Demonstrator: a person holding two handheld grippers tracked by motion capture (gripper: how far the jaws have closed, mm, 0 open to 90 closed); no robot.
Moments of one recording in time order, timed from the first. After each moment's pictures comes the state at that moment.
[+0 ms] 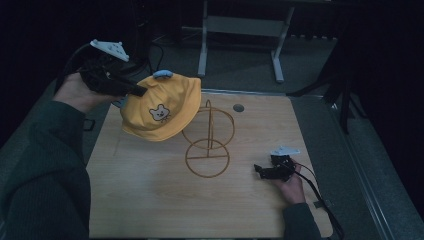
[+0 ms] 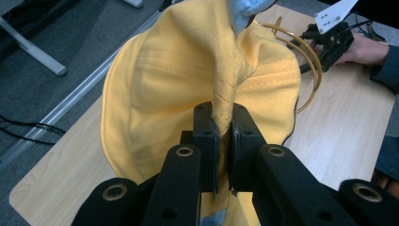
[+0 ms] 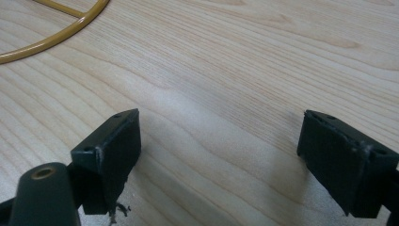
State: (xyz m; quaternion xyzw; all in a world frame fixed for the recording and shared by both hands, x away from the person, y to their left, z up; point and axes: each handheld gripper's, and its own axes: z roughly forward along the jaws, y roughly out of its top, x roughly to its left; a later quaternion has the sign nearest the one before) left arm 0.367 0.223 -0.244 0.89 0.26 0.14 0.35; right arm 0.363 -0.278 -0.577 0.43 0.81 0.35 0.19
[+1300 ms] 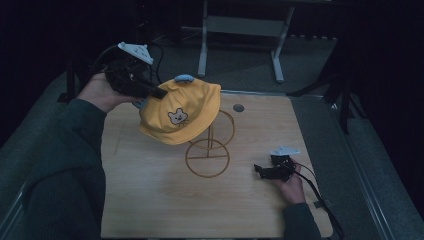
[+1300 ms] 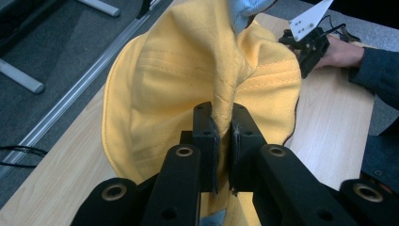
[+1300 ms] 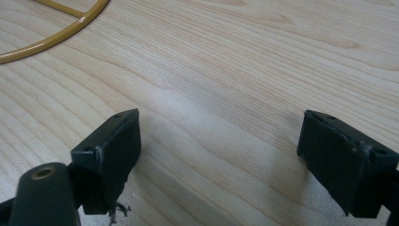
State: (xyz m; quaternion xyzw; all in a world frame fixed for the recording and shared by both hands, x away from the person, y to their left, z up) left arm 0.375 0.179 -0.248 0.90 0.22 0.12 0.35; right arm 0.363 -0.278 -0.577 0.43 0.81 0.35 0.19
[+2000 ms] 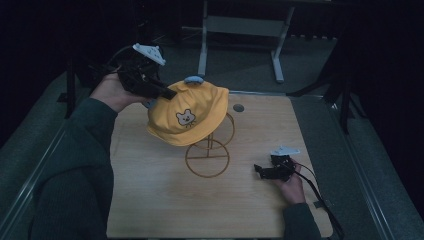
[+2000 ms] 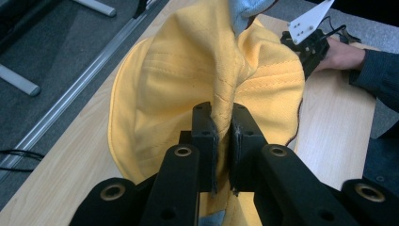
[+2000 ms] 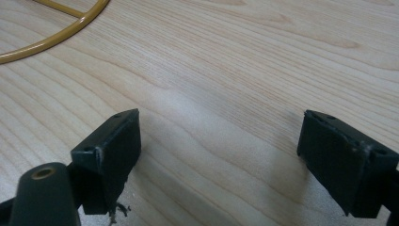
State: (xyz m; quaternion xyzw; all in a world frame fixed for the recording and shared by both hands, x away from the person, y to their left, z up) left arm 0.382 0.158 -0.252 0.91 0.21 0.12 0.35; right arm 0.363 -0.278 -0.577 0.43 0.81 0.35 0.19
